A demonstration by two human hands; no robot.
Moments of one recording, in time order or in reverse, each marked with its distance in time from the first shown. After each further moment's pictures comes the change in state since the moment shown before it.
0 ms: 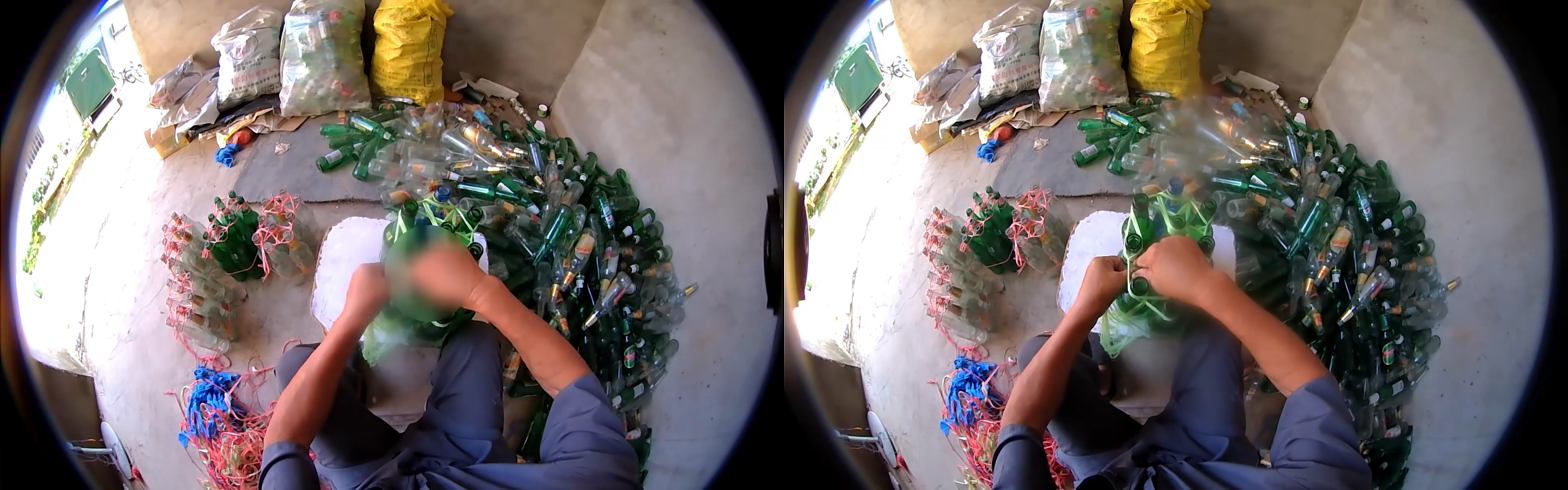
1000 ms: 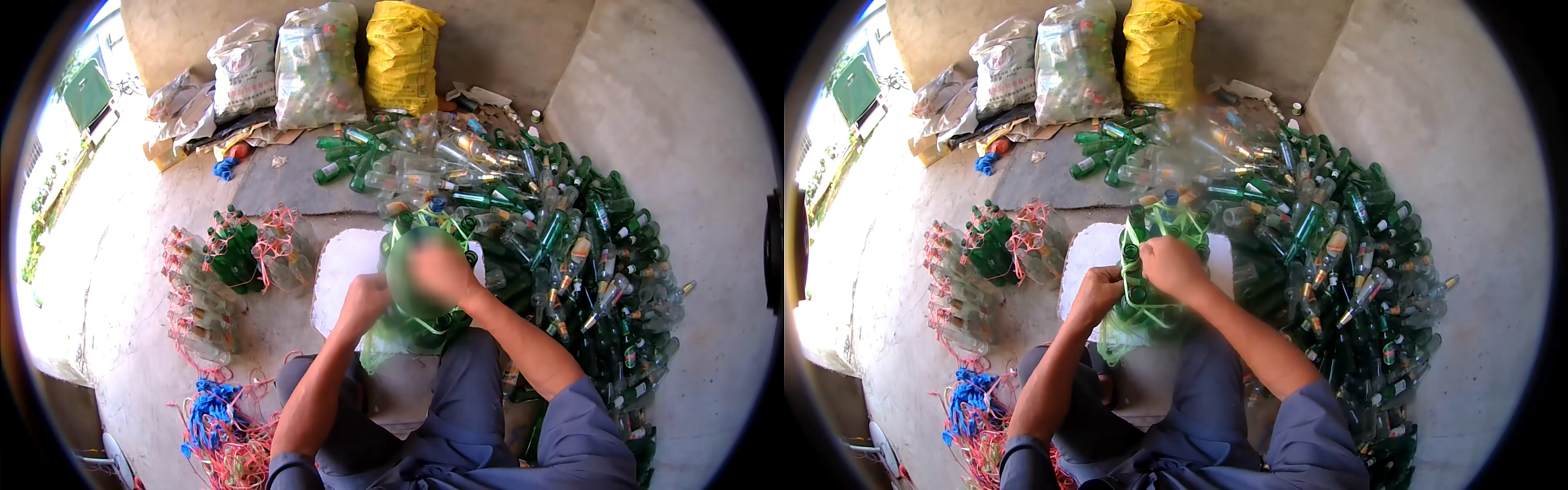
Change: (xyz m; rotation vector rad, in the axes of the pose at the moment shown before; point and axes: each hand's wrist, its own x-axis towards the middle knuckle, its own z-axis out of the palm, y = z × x) left_hand -0.001 -0.004 -0.007 -0.188 -0.170 -0.037; right_hand 0.010 0.021 0.042 0.299 0.364 0.271
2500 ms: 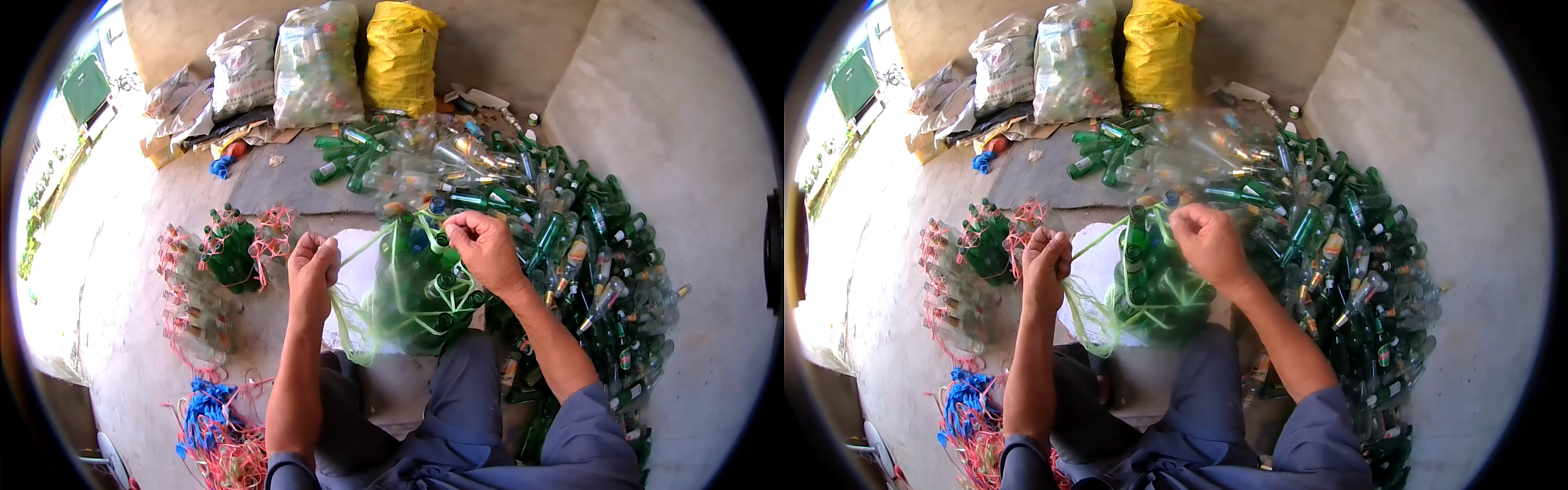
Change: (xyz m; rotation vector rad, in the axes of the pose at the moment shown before) left_hand -0.014 0.057 -0.063 -0.643 0.248 0.319; right_hand 0.012 -0.043 -0.099 0.383 0.121 0.151
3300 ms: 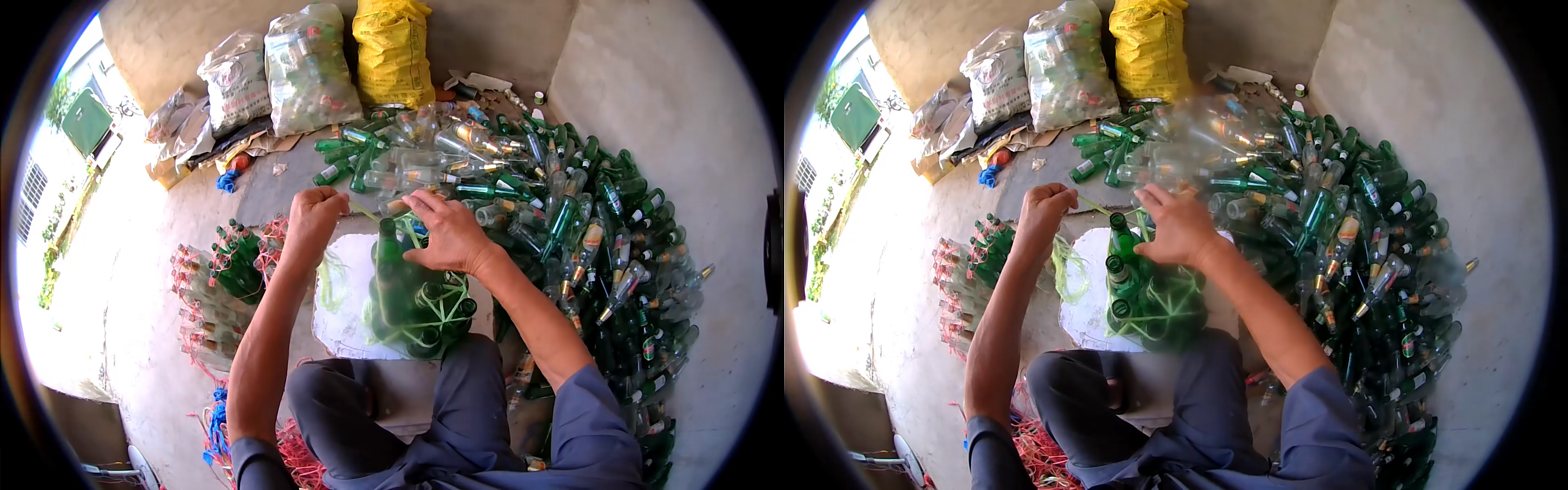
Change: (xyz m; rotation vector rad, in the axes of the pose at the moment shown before) left_hand 0.095 0.028 0.057 0.868 -0.091 -0.046; right_hand 0.041 0.057 0.010 -0.622 -0.227 -0.301
